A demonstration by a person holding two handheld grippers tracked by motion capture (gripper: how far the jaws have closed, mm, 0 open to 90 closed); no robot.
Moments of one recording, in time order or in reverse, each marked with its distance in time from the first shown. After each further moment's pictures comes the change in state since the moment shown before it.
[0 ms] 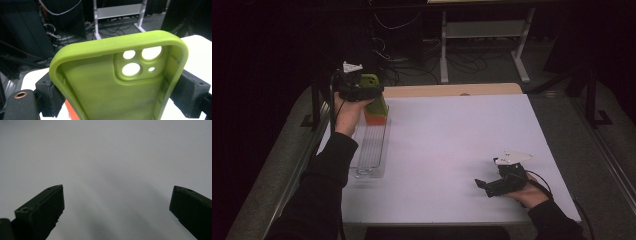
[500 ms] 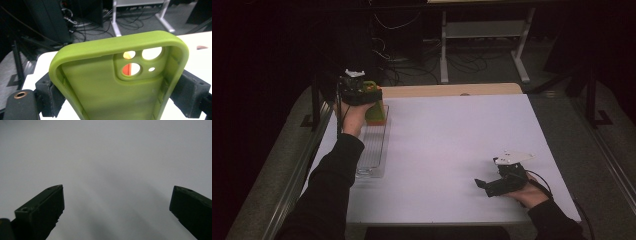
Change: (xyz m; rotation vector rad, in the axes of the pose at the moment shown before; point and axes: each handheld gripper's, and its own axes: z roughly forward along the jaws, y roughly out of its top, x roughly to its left) left arm 0.007 -0.024 0.032 0.091 0.127 -0.031; right arm 0.000 0.001 0.000 -0.002 0.002 -0.004
